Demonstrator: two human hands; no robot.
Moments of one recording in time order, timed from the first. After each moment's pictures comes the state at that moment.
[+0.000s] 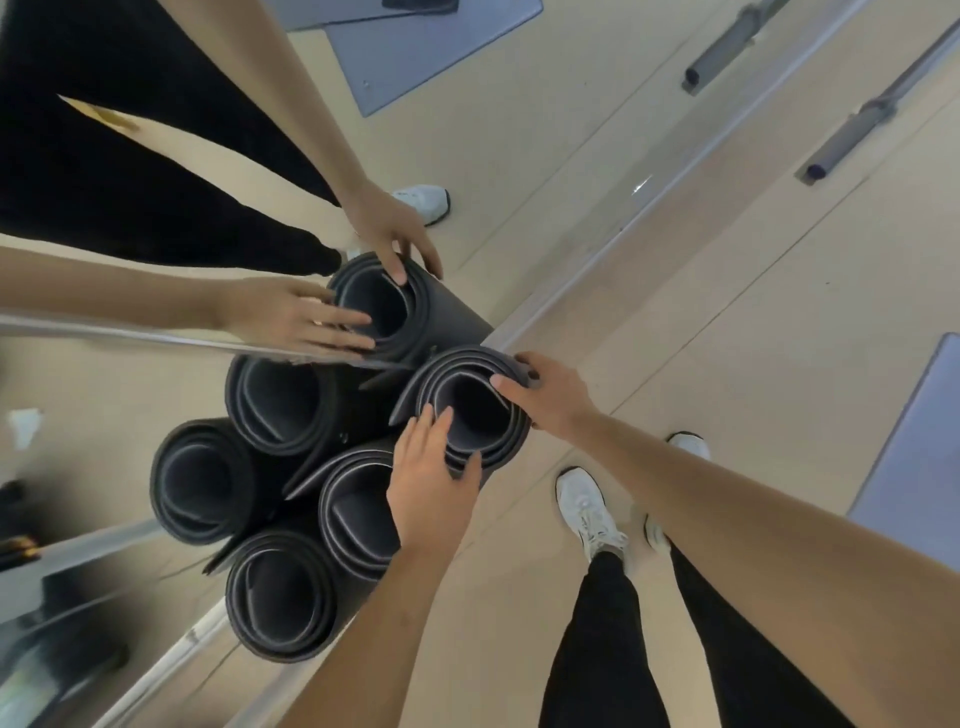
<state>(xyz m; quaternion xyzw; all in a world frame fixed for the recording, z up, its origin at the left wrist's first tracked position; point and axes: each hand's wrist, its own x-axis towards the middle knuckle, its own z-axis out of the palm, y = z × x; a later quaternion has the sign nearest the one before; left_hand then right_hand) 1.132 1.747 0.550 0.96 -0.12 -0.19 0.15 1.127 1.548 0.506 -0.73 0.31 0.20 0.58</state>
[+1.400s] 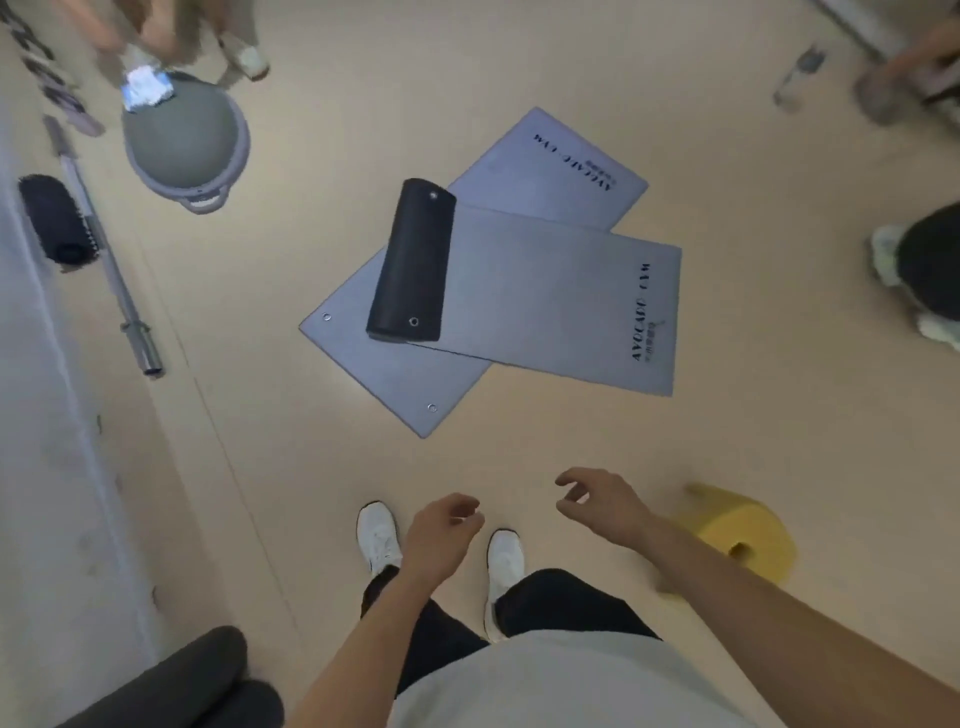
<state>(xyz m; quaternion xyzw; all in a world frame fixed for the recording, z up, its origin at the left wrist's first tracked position) 0.499 1.573 0.706 0.60 -0.55 -0.58 -0.06 0.248 1.638 0.721 -0.41 0.76 -0.01 0.51</state>
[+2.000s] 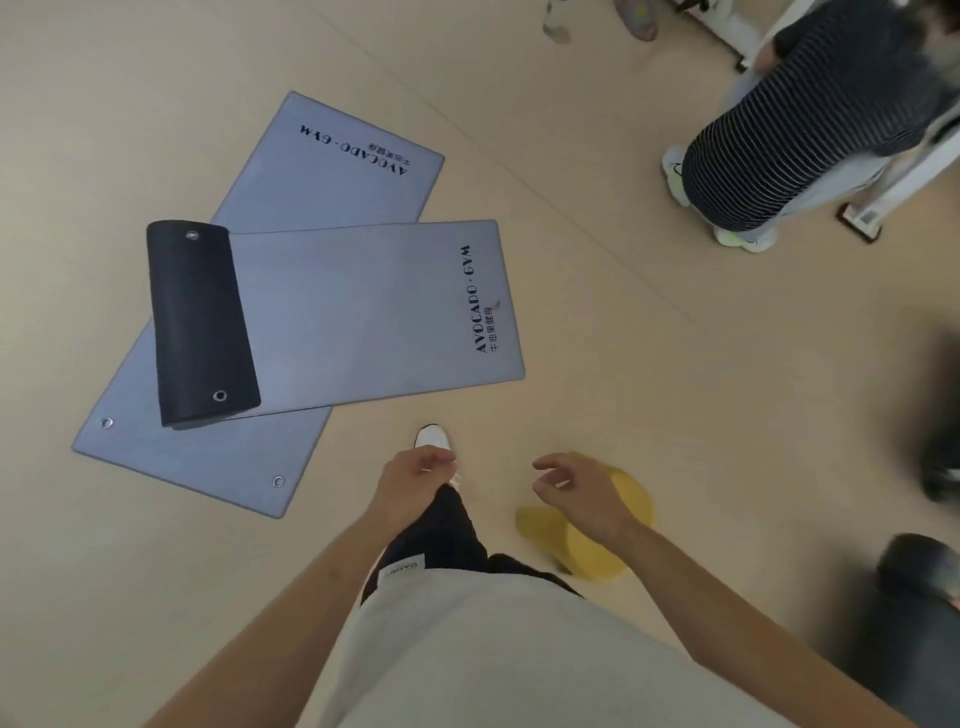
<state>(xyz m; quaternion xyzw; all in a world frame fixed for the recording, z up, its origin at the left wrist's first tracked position) 0.139 1.490 0.683 0.47 -0.61 -0.62 -0.14 -0.031 1.679 0.732 -0.14 0.83 -0.23 0.48</state>
